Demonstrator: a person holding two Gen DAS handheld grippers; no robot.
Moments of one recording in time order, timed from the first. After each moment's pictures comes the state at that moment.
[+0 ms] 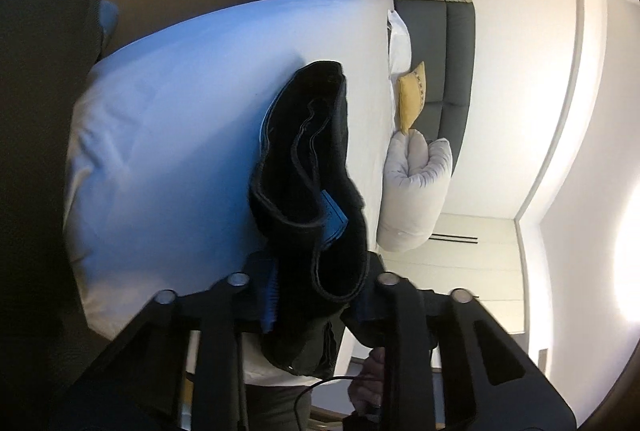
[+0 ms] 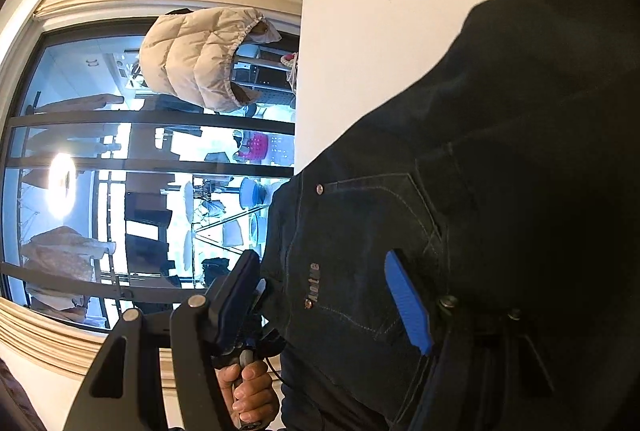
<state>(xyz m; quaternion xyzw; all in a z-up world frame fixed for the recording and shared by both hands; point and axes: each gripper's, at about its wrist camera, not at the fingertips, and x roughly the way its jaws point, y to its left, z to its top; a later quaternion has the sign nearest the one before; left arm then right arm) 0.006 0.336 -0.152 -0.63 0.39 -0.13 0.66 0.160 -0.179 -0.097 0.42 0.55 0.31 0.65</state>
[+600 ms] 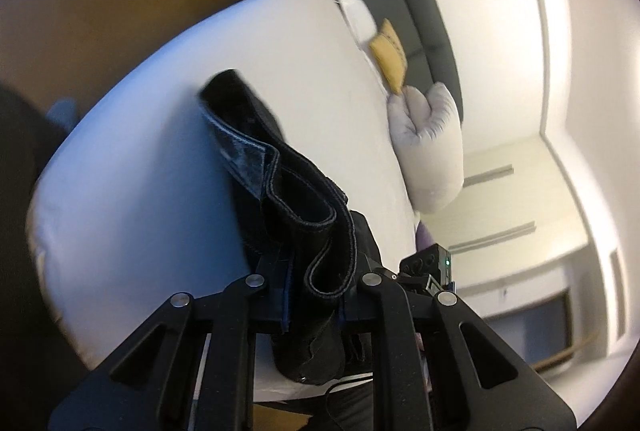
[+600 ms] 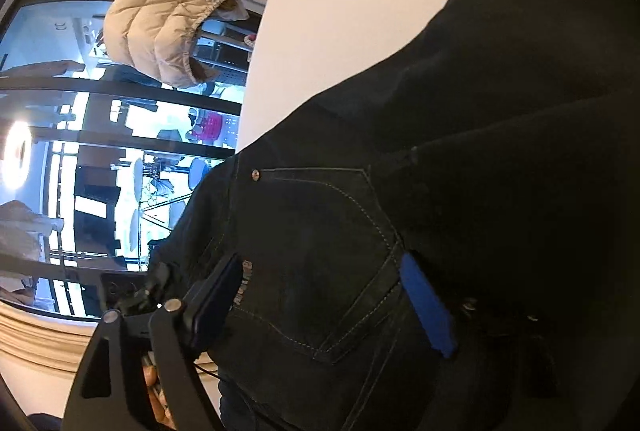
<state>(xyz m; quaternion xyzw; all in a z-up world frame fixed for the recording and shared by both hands) 0.053 0.273 -0.072 -0.46 0.40 -0.18 0.77 0.157 -0.159 -0.122 0.34 0.59 0.27 0.68</state>
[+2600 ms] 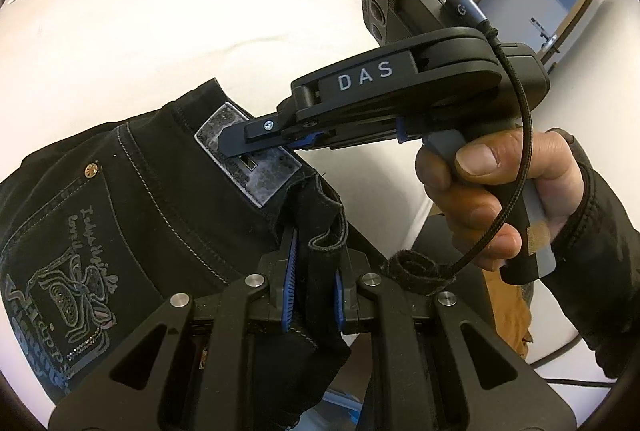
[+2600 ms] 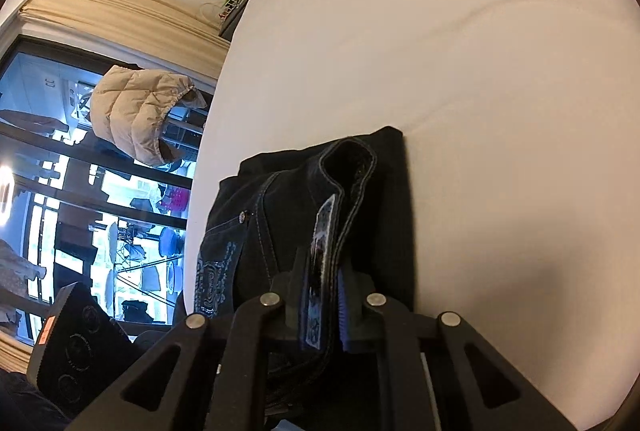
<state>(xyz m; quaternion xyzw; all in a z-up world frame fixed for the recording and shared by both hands) 0.086 -0.299 -0.024 0.07 0.49 -0.46 0.74 0.088 -0.388 -0.086 0.35 0.52 0.16 0.76</state>
